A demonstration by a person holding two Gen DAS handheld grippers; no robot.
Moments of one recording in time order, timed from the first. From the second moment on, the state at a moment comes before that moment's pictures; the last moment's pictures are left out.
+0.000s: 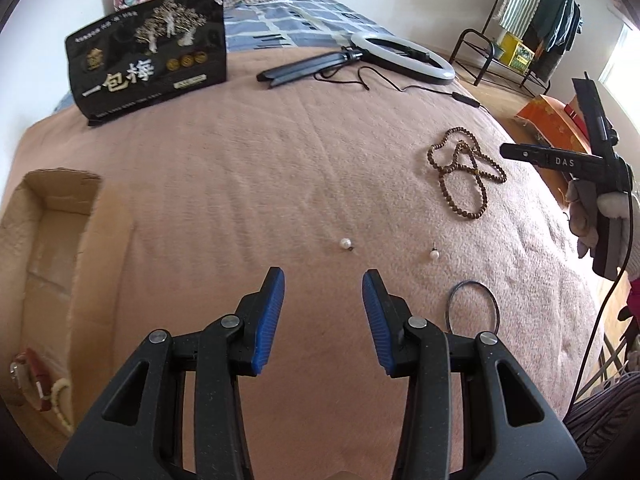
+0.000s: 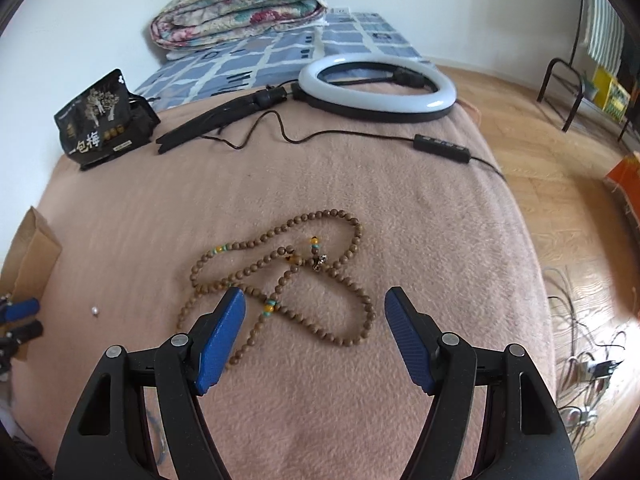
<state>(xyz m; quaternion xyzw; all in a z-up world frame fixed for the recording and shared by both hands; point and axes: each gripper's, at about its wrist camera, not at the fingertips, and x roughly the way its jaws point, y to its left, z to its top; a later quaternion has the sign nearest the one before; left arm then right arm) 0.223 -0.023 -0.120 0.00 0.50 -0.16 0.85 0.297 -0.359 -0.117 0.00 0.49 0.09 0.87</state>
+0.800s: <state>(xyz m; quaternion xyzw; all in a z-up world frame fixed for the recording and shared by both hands) 0.253 -0.052 -0.165 0.02 0.51 -0.18 0.84 0.334 -0.349 -0.160 0.07 0.54 0.19 0.81</state>
